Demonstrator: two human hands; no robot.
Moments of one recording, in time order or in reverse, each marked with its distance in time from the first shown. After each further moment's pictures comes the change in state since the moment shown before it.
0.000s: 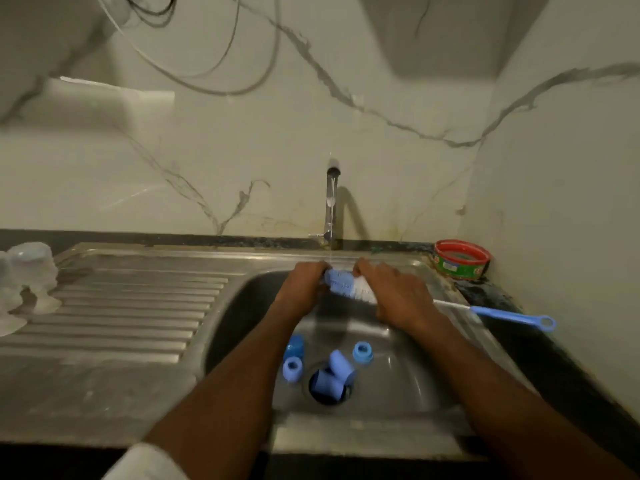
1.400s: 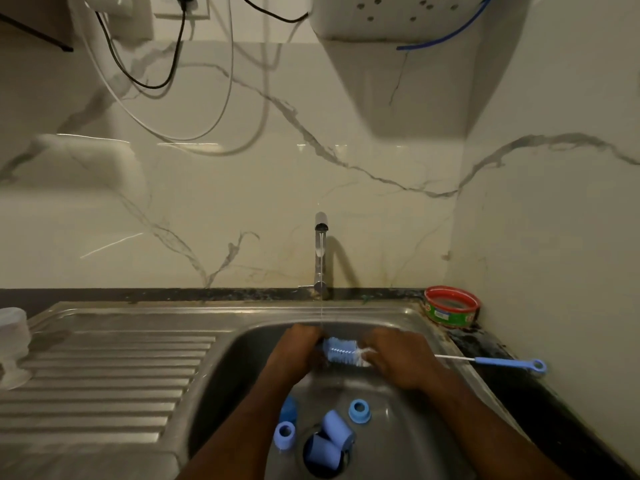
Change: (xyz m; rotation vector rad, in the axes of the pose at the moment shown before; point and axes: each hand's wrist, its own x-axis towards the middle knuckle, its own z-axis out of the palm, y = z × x) left_hand 0.000 -0.002 0.006 0.139 -0.125 0.082; right_hand 0.003 0.026 0.006 0.077 -0.046 -0.058
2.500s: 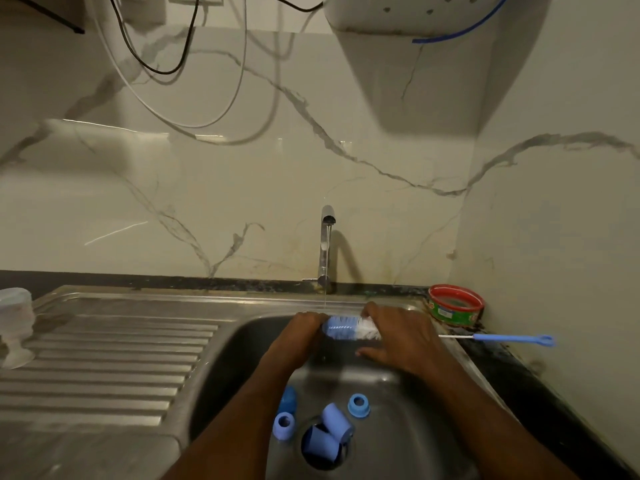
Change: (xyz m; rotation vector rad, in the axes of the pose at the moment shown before) left_hand 0.013 -0.001 -0.003 -0.123 -0.033 -0.073; right_hand 0.010 -0.004 -0.013 -0.105 0.106 0.034
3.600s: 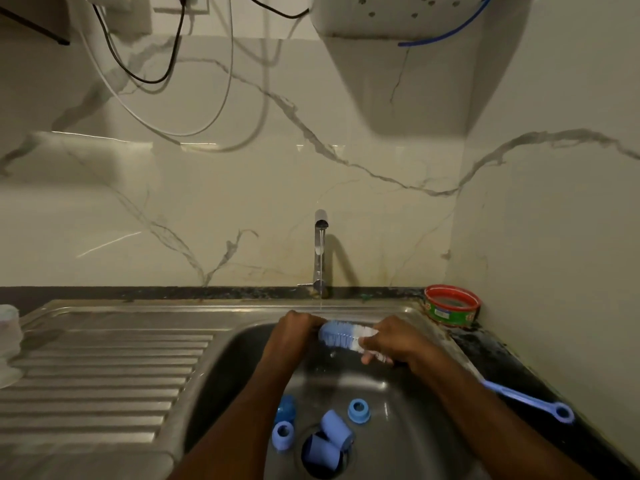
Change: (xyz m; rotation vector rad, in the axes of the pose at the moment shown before) left_hand 0.010 -0.012 0.005 0.058 0.137 0.043; right_hand 0.006 -0.012 -0.010 0.780 -0.310 0.518
